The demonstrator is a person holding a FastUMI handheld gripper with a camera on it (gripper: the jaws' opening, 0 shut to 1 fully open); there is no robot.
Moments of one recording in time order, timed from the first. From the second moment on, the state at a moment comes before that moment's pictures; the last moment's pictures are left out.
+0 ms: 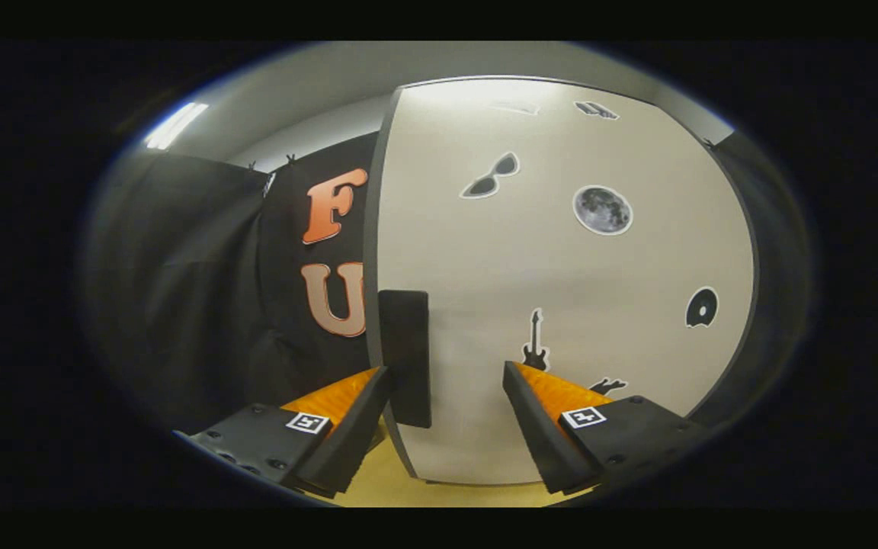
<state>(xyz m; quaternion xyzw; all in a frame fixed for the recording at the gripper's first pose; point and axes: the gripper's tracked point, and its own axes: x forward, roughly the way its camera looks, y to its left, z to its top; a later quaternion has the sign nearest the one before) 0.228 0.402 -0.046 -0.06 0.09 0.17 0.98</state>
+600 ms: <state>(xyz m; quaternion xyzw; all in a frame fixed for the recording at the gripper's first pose) 0.201 0.362 -0.006 -0.07 0.06 0.15 0.98</state>
